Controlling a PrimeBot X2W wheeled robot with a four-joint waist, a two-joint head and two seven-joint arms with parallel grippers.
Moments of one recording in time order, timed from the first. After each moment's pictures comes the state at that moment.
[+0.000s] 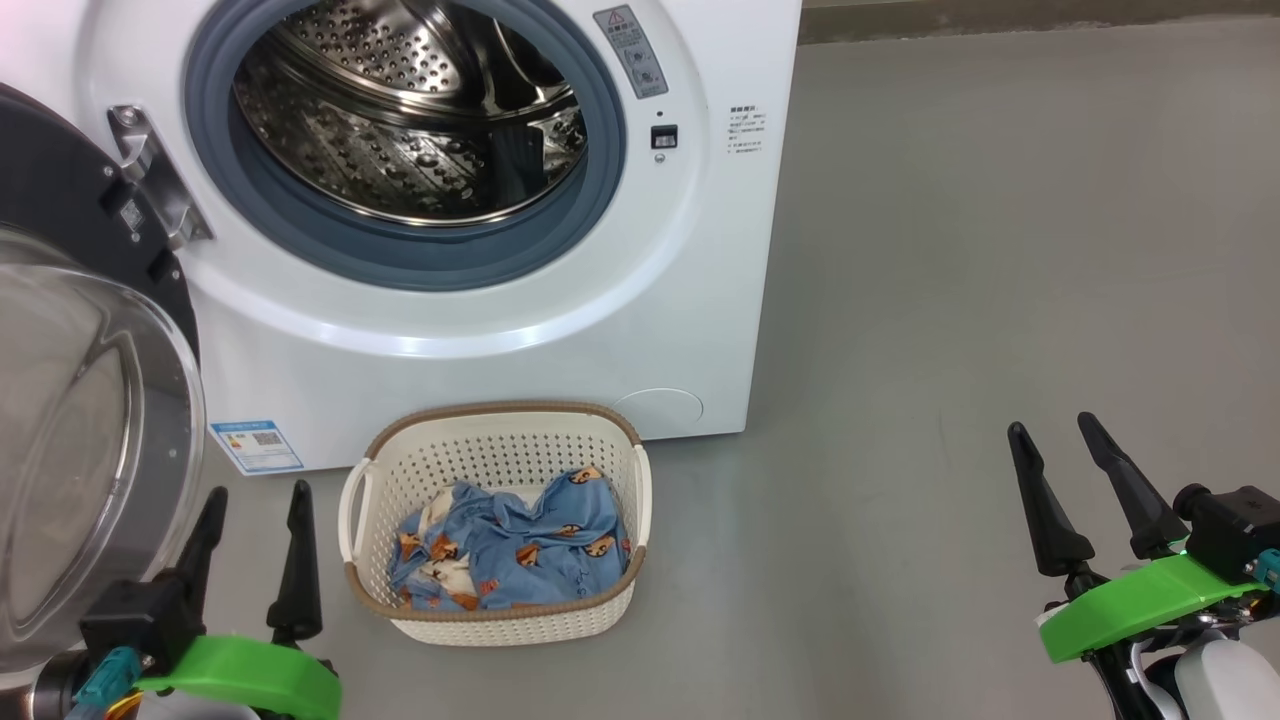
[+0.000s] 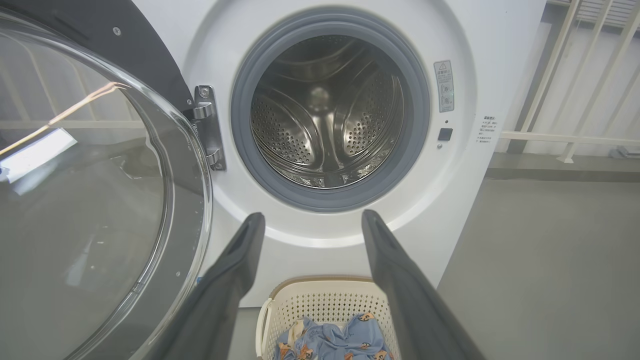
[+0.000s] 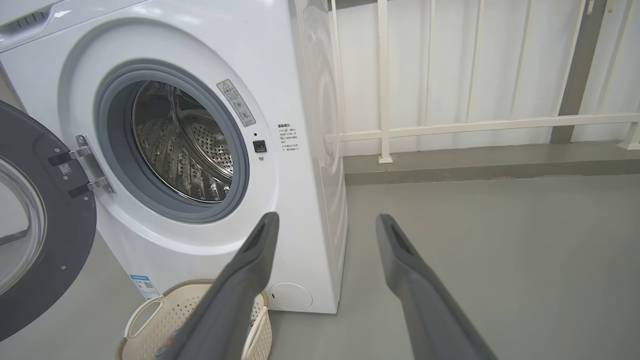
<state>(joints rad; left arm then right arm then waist) -0.11 0.23 -0.17 0.17 -0.41 0.09 -0.25 -0.17 -0.26 0.06 0.25 0.41 0.13 -0.25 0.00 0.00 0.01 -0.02</state>
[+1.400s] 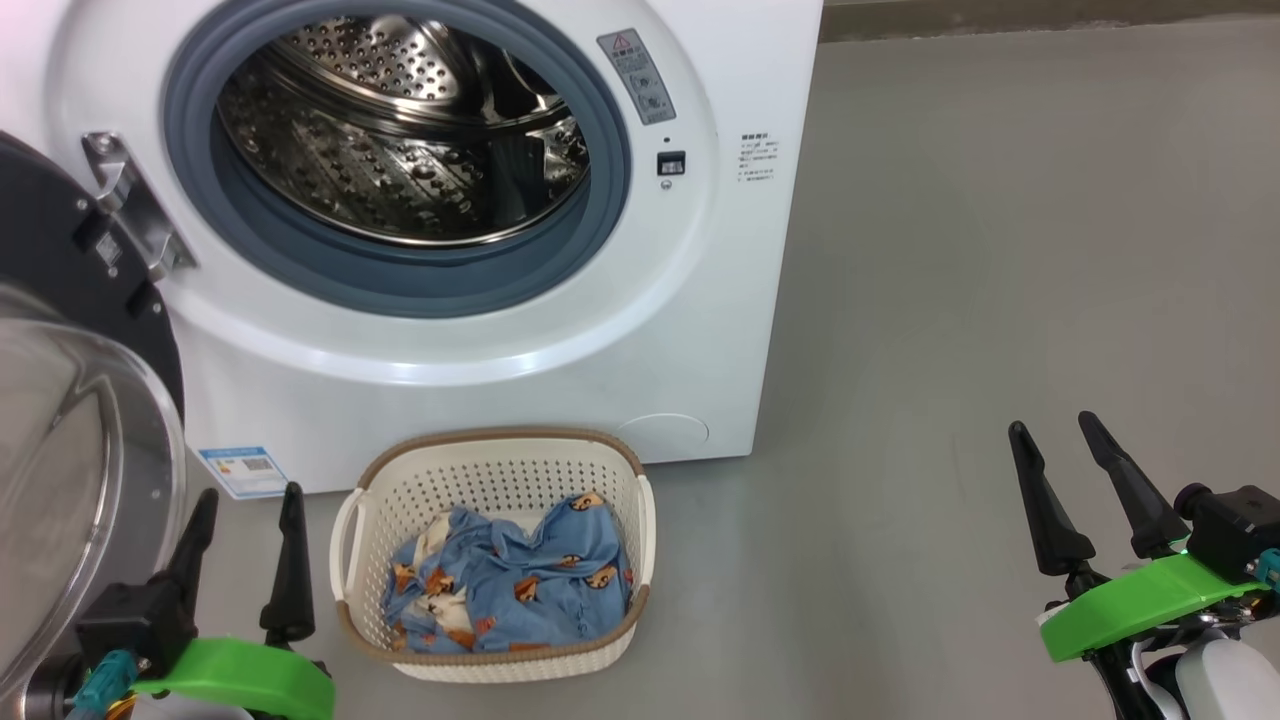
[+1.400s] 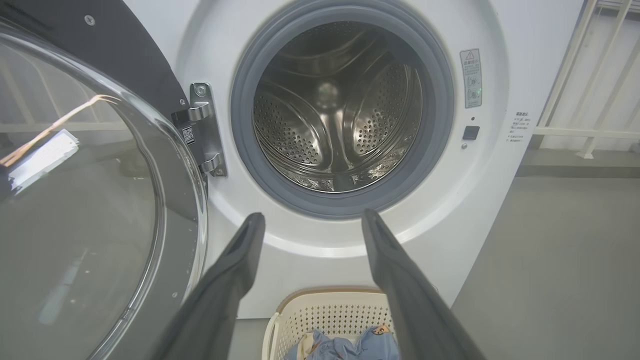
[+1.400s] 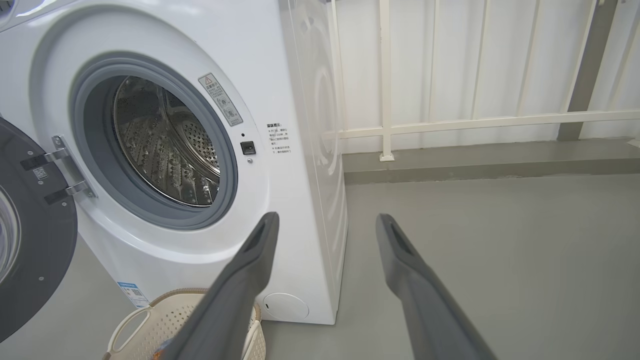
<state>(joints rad) -0.11 0.20 -0.12 0.19 -0.35 0.06 -0.25 -0.17 -0.26 0.06 0.24 0.41 0.13 -0.25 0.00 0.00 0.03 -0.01</state>
